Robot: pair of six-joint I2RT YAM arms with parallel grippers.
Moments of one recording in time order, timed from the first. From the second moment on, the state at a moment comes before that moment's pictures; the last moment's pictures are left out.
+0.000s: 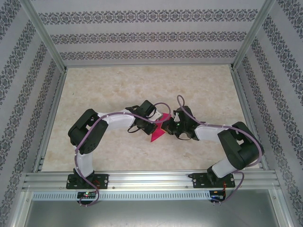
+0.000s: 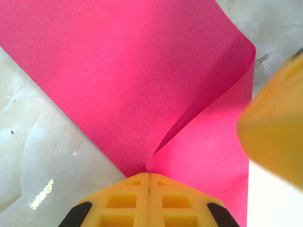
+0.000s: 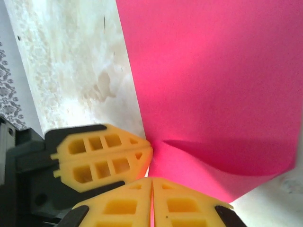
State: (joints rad) left arm -0.75 1.91 1.15 -0.38 0.25 -0.03; right arm 0.49 1.54 0.56 0.18 -0.49 1.00
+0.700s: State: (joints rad) left arm -0.75 1.92 1.16 -0.38 0.25 -0.03; right arm 0.41 1.56 0.59 0.09 -0.48 0.93
